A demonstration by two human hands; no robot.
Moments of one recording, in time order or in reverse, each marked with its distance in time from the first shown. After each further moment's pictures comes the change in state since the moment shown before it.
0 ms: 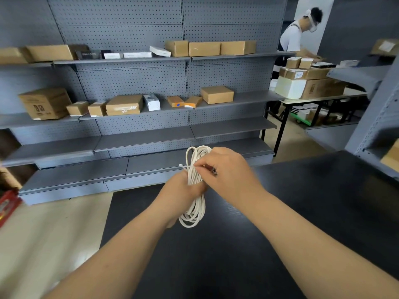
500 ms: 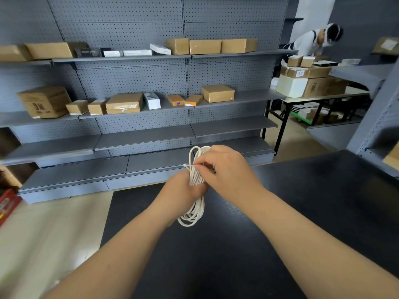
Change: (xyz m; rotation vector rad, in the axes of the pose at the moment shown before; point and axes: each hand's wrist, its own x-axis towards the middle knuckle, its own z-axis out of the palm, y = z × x) left_hand 0.006 -0.002 -0.004 0.265 0.025 0.097; right_hand 0.007 0.000 0.004 -0.009 -0.043 0.021
